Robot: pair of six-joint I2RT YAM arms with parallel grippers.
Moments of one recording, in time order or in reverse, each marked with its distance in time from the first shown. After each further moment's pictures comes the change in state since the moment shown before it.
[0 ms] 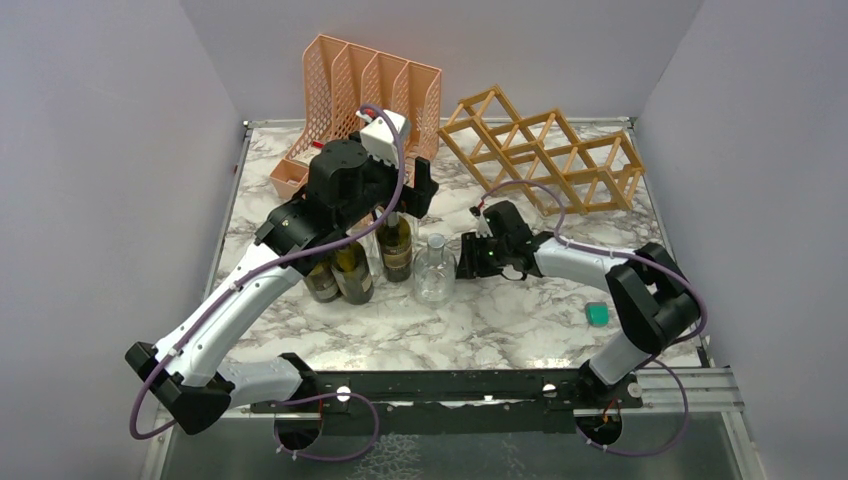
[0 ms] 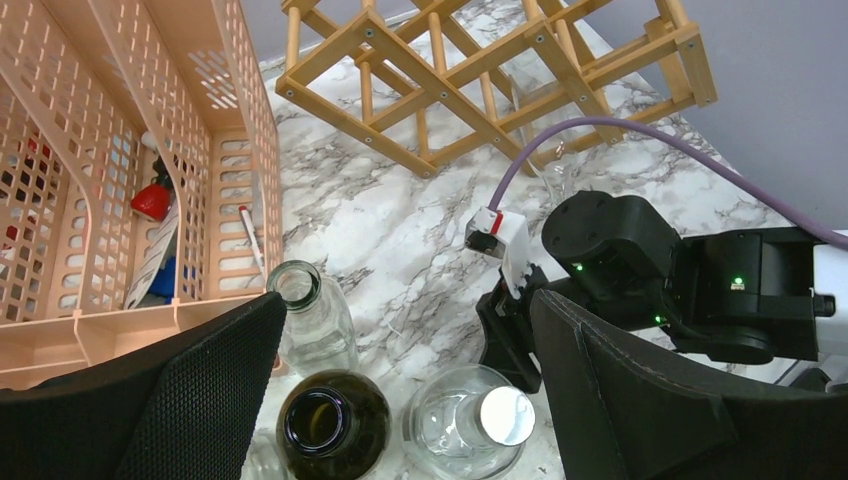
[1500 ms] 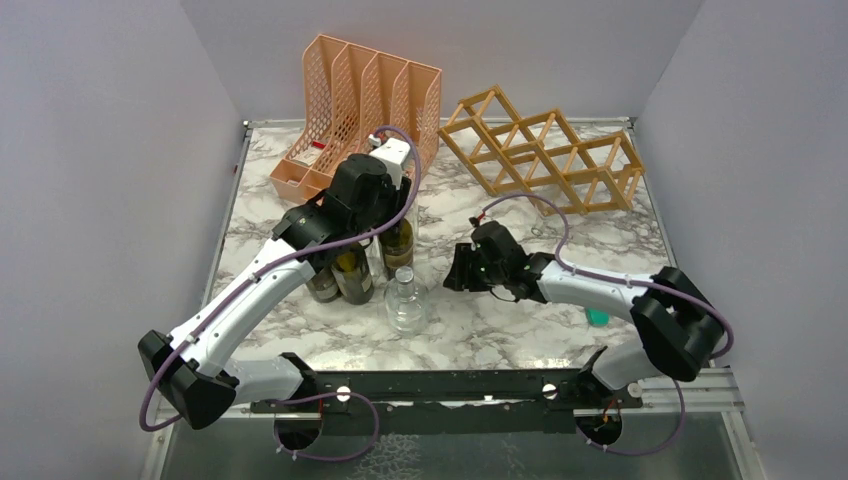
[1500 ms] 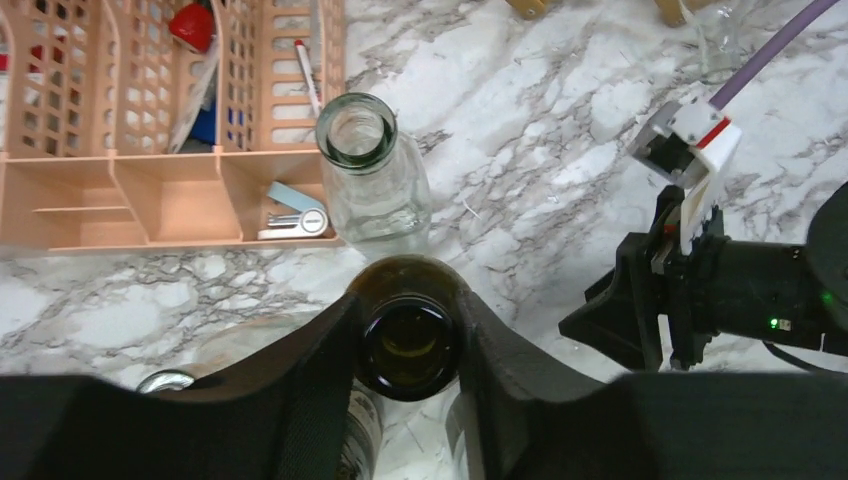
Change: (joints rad) left arm 0.020 0.026 -0.095 -0.172 -0.100 0.014; right arm 0.202 -0.127 -0.087 0.056 0.223 0.269
